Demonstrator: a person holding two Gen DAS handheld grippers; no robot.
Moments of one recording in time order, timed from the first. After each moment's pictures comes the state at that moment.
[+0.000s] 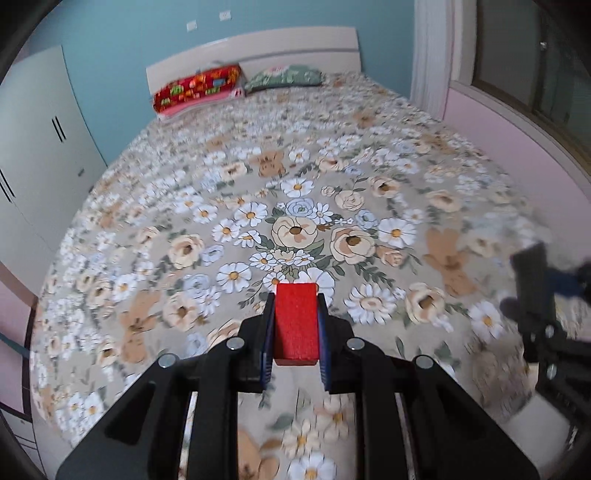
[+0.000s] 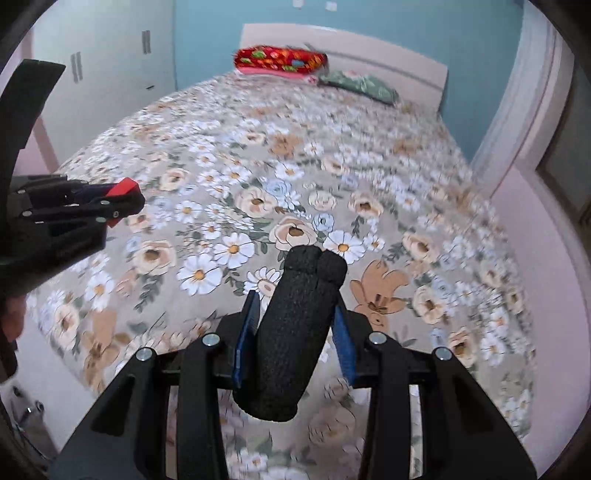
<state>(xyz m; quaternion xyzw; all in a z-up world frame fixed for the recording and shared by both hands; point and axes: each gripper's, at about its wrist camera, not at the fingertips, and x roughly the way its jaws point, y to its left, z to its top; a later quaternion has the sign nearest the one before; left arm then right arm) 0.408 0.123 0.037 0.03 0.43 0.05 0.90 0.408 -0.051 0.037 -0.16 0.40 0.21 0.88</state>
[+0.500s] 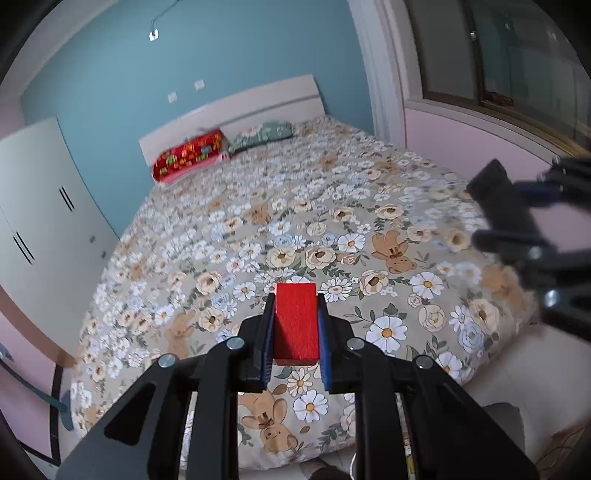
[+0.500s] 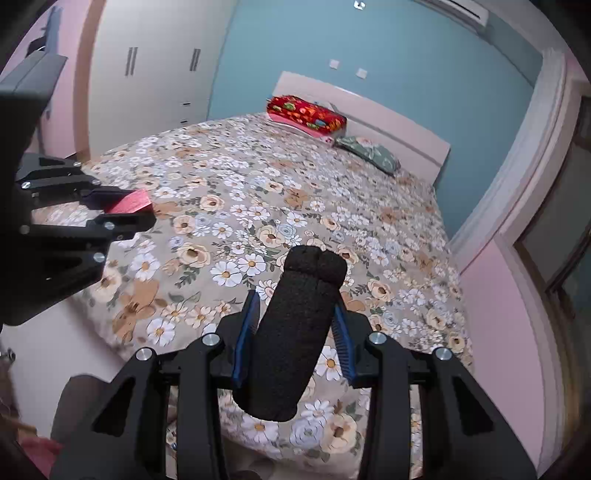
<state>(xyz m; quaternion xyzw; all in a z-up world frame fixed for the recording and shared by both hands) 0.237 0.052 0.128 0.13 0.34 0.02 0.93 0.237 -0.095 0.154 -0.24 0.29 0.24 0.89</state>
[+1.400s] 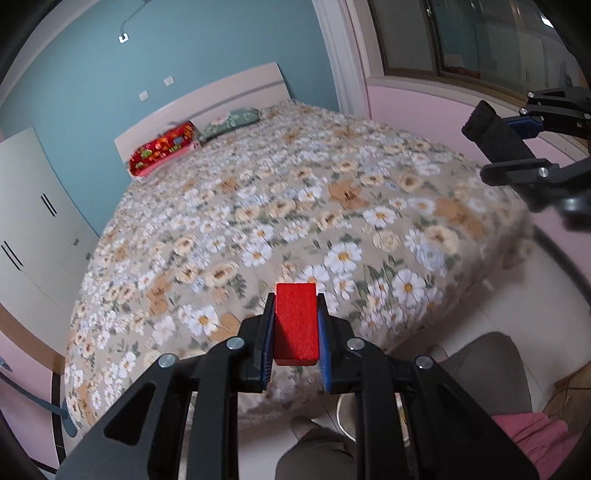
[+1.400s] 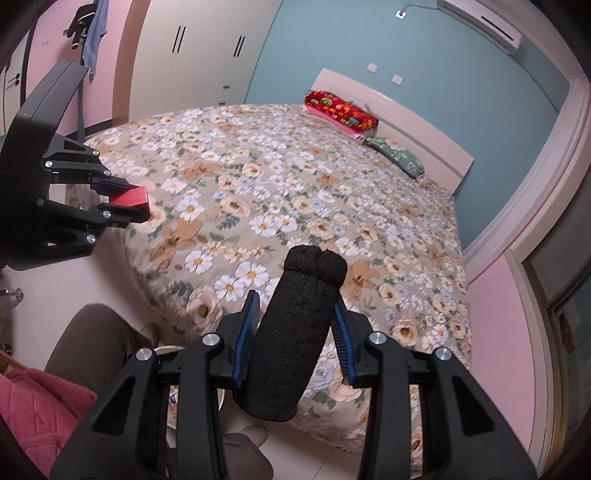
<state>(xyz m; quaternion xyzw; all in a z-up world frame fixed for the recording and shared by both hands) 0.119 0.032 0.065 0.15 0.38 -0.04 0.91 0.130 -0.144 0.116 -0.29 0.29 0.29 0.86</state>
